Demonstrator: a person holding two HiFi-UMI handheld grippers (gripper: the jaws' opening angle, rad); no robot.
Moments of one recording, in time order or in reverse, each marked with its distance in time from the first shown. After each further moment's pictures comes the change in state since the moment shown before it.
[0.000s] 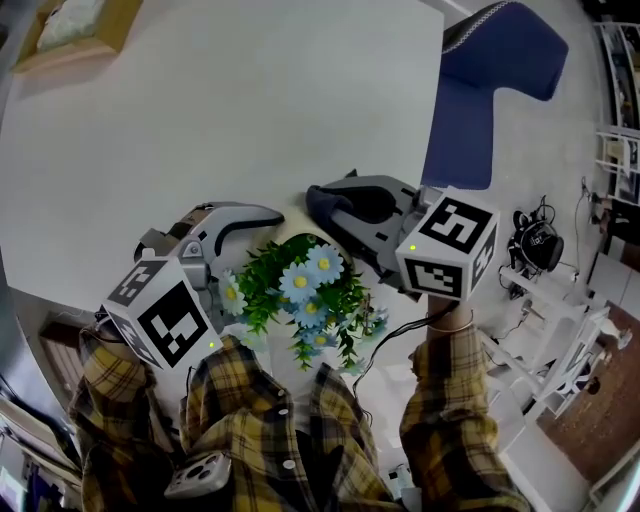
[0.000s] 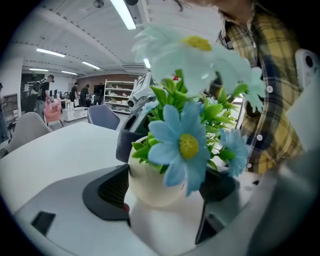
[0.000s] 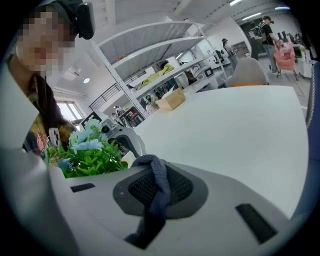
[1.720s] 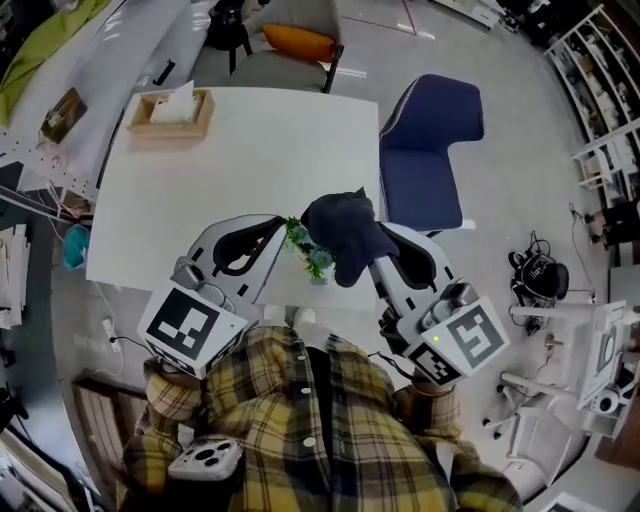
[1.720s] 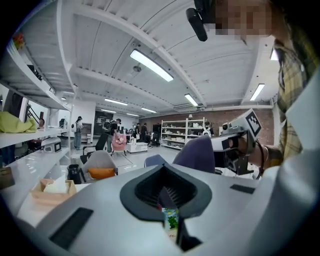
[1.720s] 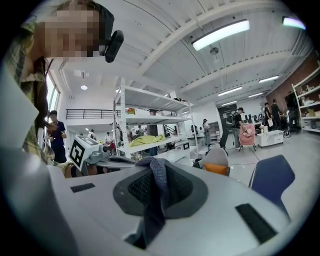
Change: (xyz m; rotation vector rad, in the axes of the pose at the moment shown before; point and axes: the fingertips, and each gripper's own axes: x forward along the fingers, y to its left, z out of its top) left arm -0.178 -0.075 0.206 -0.166 -0.400 0.717; right arm -0.216 0.246 0.106 -0.251 -0.694 -0.484
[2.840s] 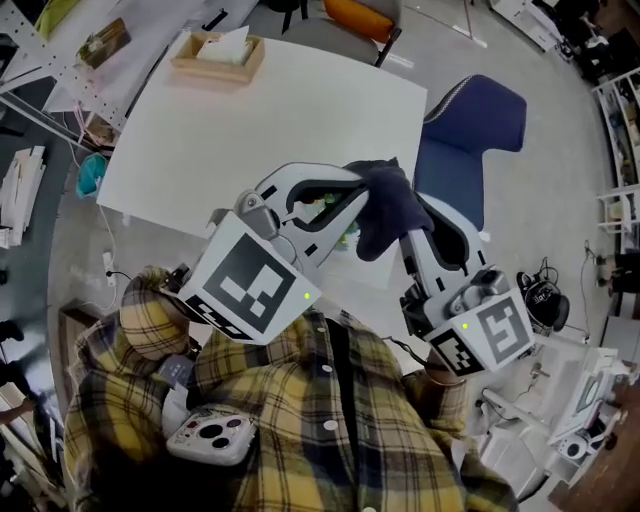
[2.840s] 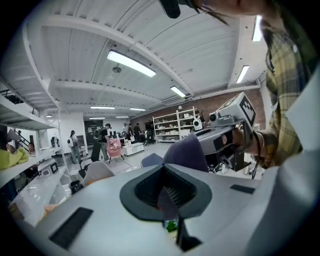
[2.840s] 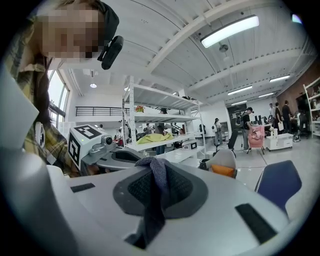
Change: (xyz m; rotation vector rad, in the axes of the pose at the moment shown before) left arm 0.017 -0.036 0.020 0.228 0.045 -0.040; right arm 0.007 0.020 0.004 -0.048 0.027 0.095
